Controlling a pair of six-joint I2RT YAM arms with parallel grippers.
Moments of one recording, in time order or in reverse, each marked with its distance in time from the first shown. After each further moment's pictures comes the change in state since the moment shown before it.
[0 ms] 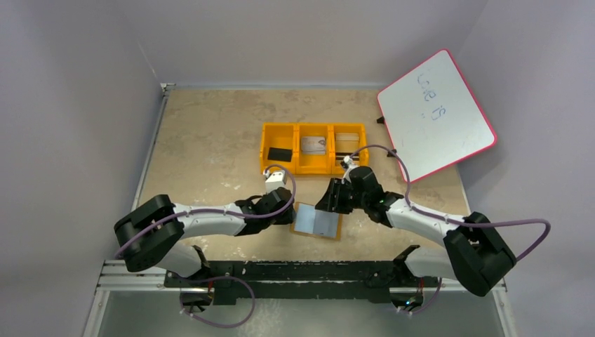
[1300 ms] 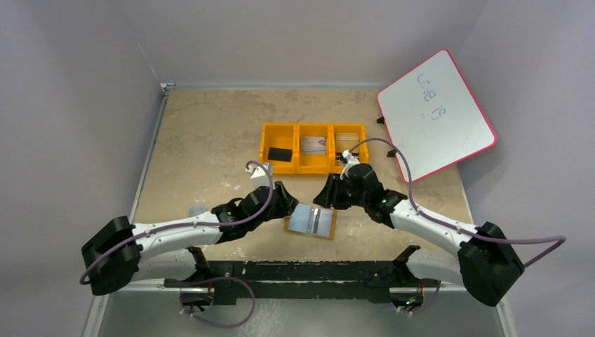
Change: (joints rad) left arm 0.000 -0.317 -0.084 0.037 -0.064 -0.066; right arm 0.055 -0.073 0.103 -0.079 0.078 -0.043
